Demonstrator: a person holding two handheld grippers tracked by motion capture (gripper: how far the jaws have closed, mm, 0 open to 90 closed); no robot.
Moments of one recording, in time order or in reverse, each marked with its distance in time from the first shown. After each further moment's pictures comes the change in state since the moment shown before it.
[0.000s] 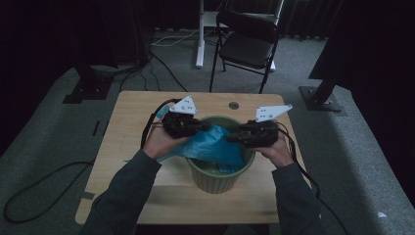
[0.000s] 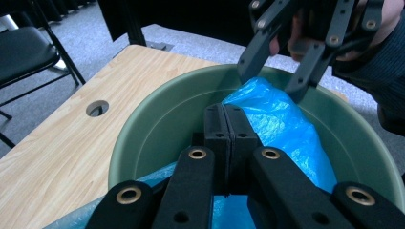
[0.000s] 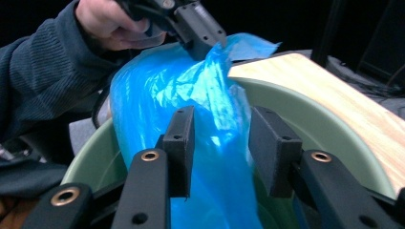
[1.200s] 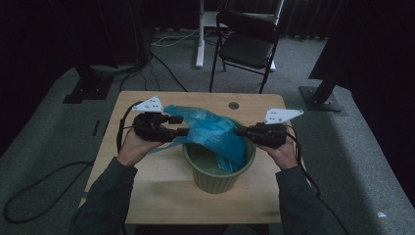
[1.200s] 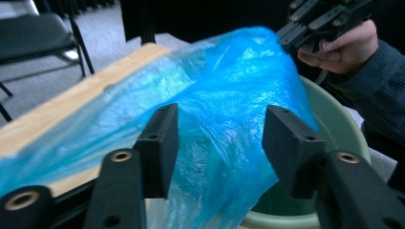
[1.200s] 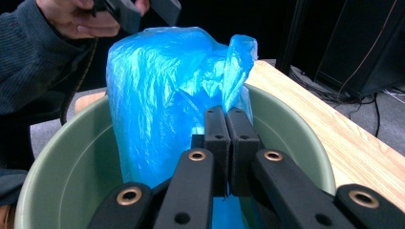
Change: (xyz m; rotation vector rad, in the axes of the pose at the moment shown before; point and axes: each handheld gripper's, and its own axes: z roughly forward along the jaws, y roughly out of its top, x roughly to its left) left arm 0.017 -0.042 -0.049 -0.068 0.008 -0.177; right arm 0.002 -0.011 -0.020 -0.043 -0.139 -0.032
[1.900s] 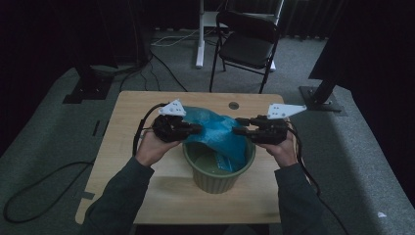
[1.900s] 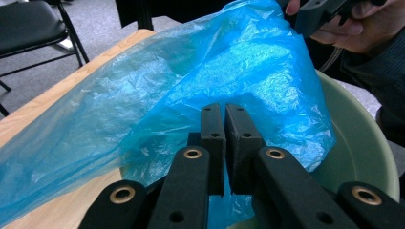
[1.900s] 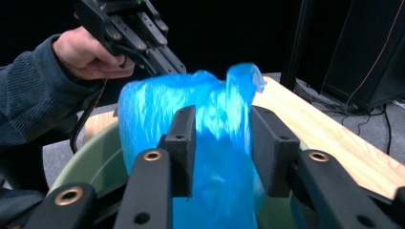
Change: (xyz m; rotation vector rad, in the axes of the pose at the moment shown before) left arm -0.017 0.013 0.036 0.068 0.021 0.056; right arm -0.002 0.013 -0.003 -0.064 0.022 0.027
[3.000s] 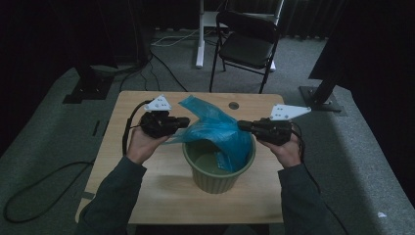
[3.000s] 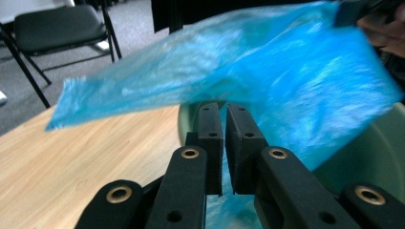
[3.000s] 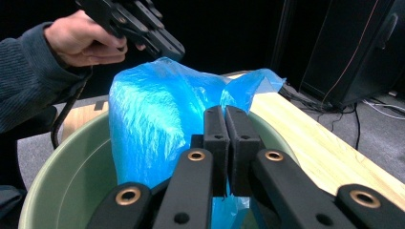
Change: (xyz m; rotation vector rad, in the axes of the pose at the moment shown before) left arm 0.025 -0.017 -0.015 -0.028 0.094 -0.074; right arm 0.004 0.001 -0.010 0.022 -0.073 -0.041
